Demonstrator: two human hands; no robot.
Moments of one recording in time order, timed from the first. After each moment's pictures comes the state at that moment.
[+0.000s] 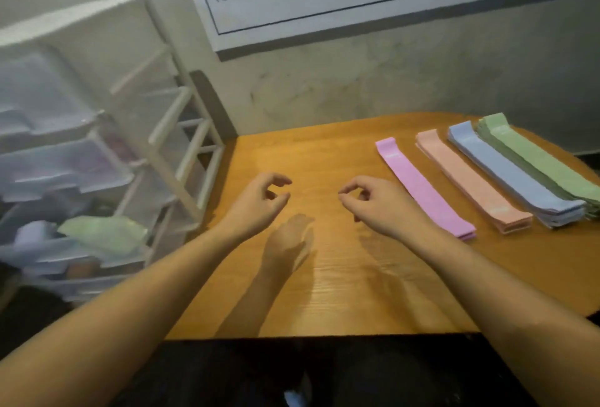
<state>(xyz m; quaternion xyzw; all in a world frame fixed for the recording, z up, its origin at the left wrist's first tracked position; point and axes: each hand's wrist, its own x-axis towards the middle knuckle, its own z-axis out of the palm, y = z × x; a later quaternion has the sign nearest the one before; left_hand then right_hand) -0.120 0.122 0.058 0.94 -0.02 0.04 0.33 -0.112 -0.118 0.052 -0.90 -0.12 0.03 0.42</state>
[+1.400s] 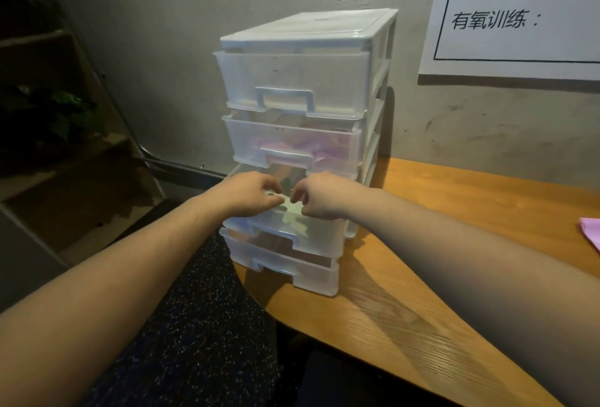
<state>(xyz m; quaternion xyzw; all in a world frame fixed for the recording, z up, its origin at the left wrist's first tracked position) -0.227 0.441 0.144 0.98 0.14 -0.05 0.14 -0.144 0.287 0.139 -0.87 -0.47 0.11 0.07</state>
